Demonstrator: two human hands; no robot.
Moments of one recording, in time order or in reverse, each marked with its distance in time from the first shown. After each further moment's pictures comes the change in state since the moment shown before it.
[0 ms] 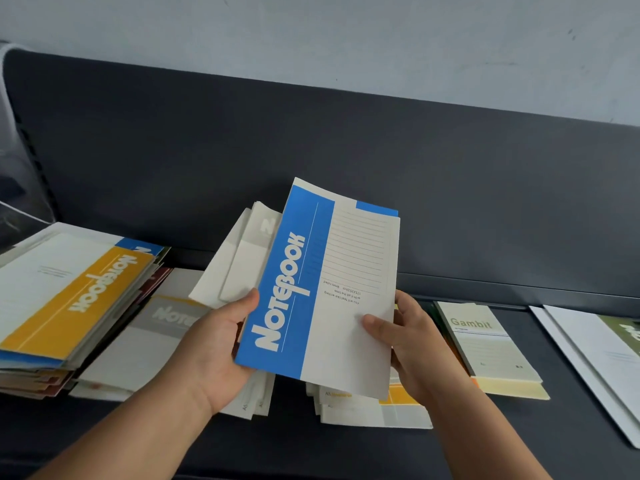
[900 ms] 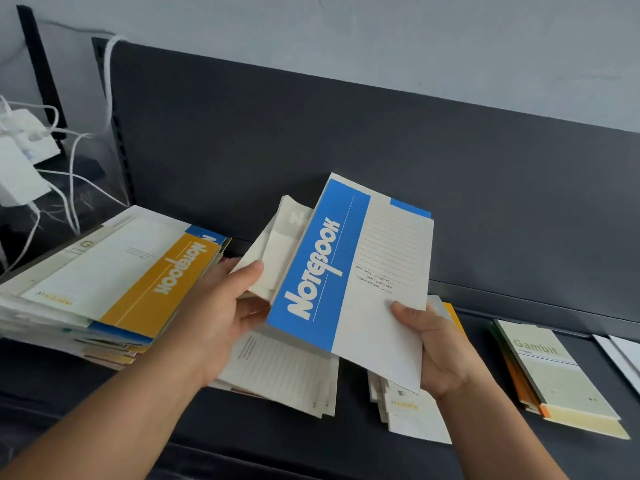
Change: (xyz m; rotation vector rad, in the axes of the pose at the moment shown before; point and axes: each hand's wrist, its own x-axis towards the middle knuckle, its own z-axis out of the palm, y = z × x) left_hand 0.012 0.048 -0.083 0.151 0.084 0.277; right_hand 0.009 -0.007 0.067 0.425 -0.327 0.179
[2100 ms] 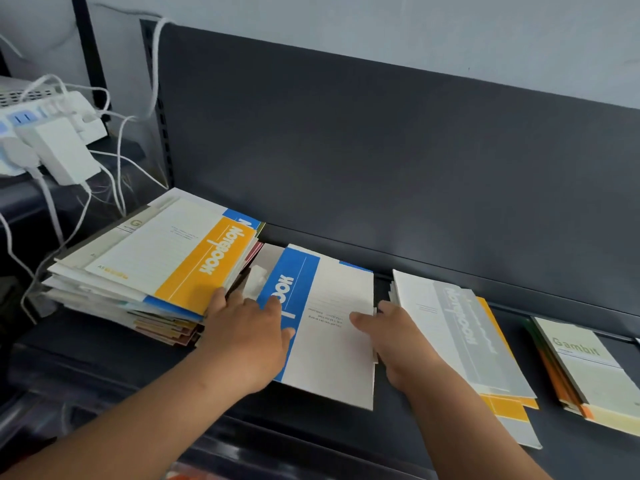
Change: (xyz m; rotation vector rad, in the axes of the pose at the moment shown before) left_hand -0.011 -0.024 -0.028 2.023 -0.065 0.104; right_hand 0.042 0.063 0.049 -0.699 0.343 0.106
